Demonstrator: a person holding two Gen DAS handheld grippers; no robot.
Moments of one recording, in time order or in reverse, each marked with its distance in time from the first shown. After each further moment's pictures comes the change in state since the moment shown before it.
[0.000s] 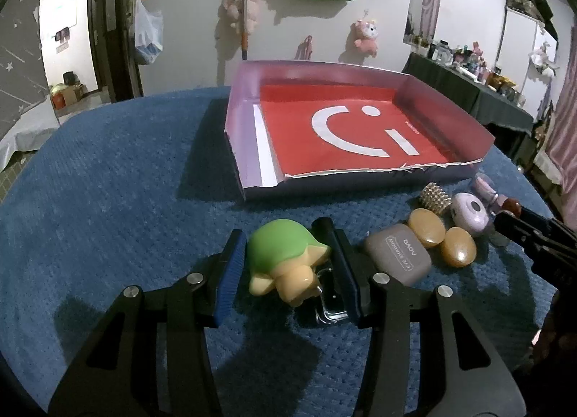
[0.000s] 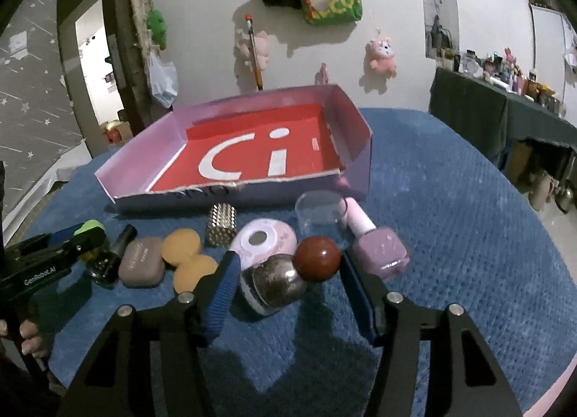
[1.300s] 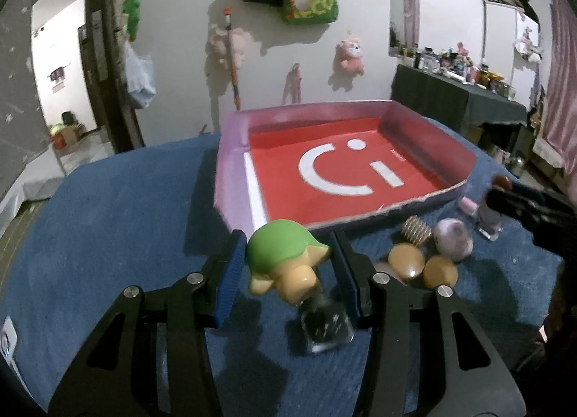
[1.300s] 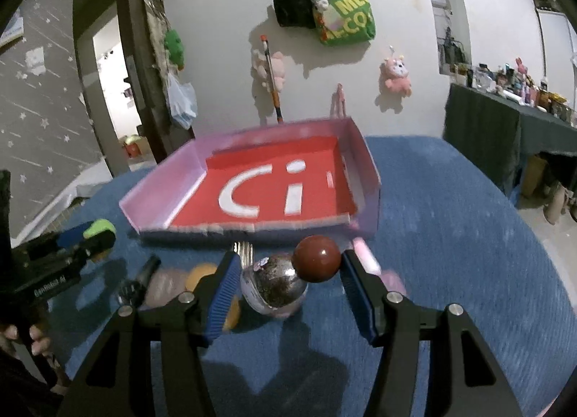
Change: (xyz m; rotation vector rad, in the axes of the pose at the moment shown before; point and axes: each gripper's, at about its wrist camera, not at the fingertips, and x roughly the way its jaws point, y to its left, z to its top) left arm -0.021 -0.023 0.034 0.113 -0.110 0.016; right arm -0.014 -0.004 0.040 -0.029 -0.090 0.080
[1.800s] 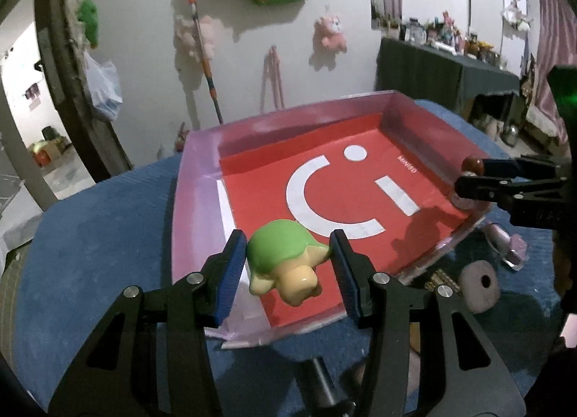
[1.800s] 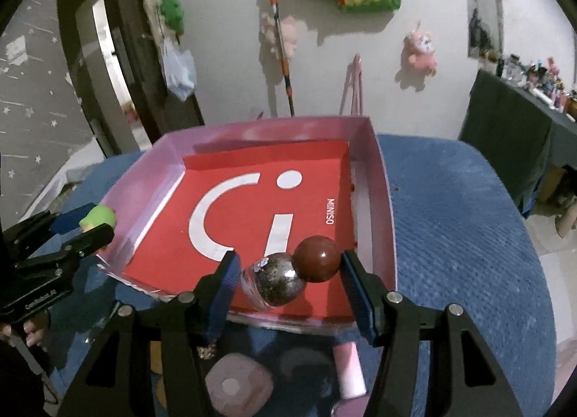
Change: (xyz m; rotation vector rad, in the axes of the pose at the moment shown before) left arm 0.080 -0.009 0.061 0.100 0.114 -0.041; right arm 0.100 -0.025 0.069 -0.052 0.240 0.047
